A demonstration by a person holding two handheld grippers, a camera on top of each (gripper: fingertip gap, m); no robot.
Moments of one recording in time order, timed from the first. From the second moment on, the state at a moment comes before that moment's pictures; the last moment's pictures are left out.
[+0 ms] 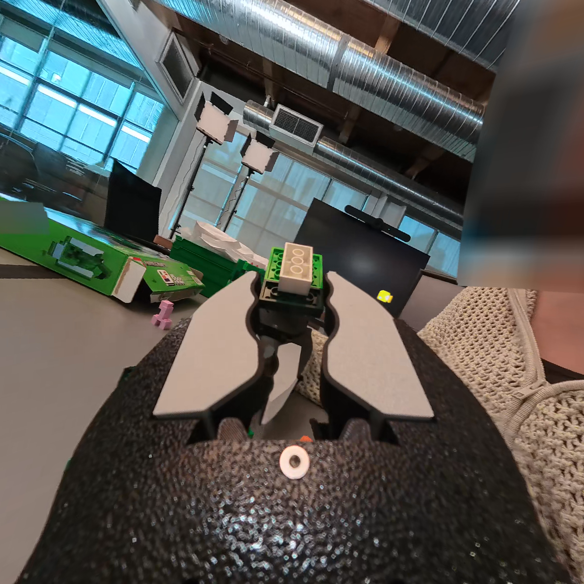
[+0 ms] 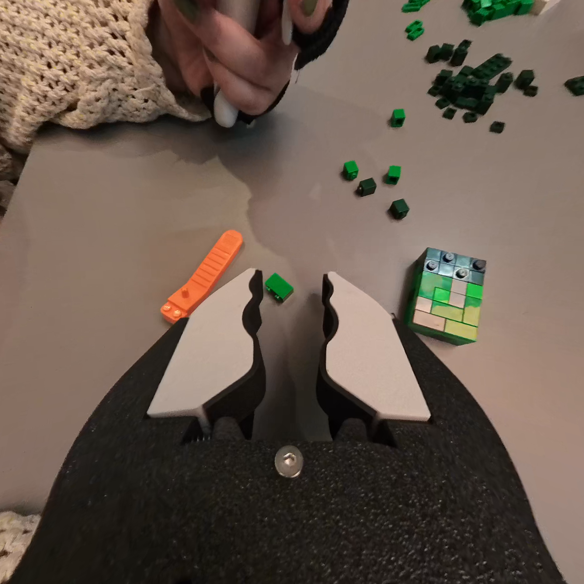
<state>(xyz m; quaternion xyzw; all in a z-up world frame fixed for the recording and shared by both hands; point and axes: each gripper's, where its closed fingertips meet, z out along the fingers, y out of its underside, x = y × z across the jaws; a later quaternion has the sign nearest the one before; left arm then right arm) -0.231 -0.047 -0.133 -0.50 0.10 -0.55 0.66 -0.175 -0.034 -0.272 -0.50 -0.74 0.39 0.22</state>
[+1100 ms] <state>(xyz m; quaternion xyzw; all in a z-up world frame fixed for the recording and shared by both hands) -0.261 -0.012 -0.172 -0.64 0.08 -0.30 0.70 -0.166 -0.046 -0.279 -0.48 -0.78 0.37 0.18</state>
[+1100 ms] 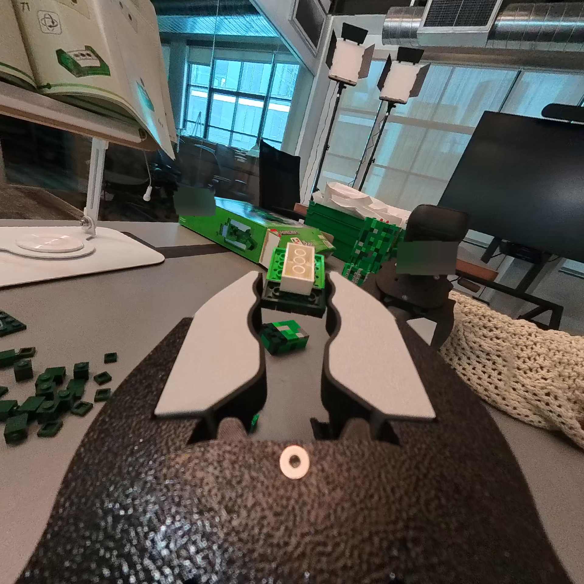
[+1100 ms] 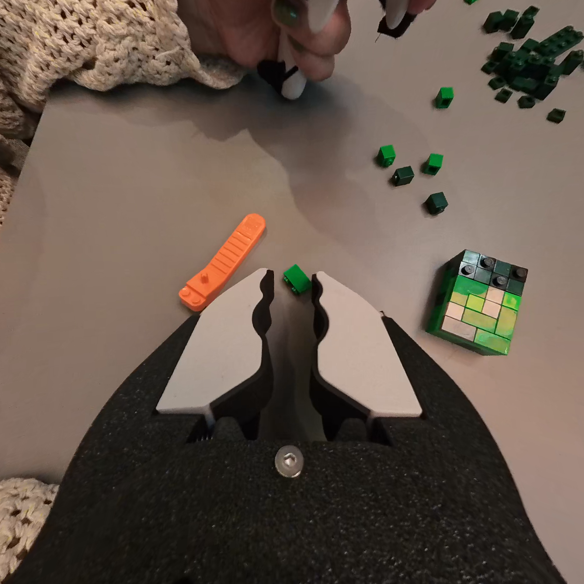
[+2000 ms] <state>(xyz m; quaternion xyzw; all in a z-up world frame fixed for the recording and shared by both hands) -0.258 -0.012 -0.175 -0.65 0.09 -0.29 0.70 -0.162 -0.048 -0.282 -0.45 -0.80 0.35 0.19</state>
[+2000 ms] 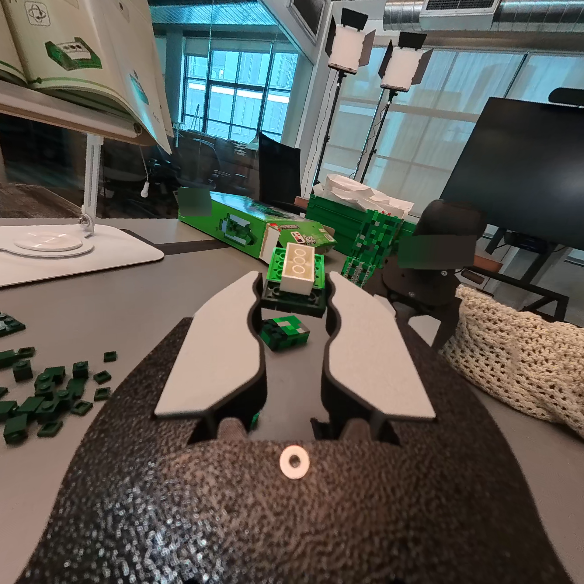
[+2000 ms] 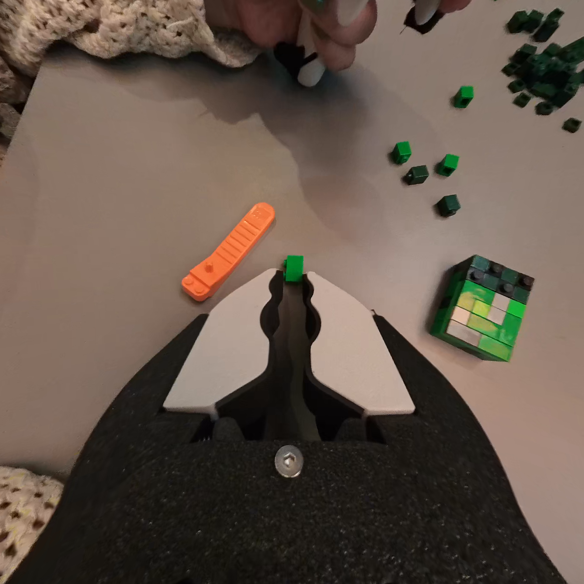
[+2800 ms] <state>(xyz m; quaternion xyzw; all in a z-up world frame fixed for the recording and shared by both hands) -0.214 -0.017 -0.205 -0.71 0.23 -0.19 0.64 -0.193 -0.006 -0.209 -0.34 -0.73 0.20 0.55</state>
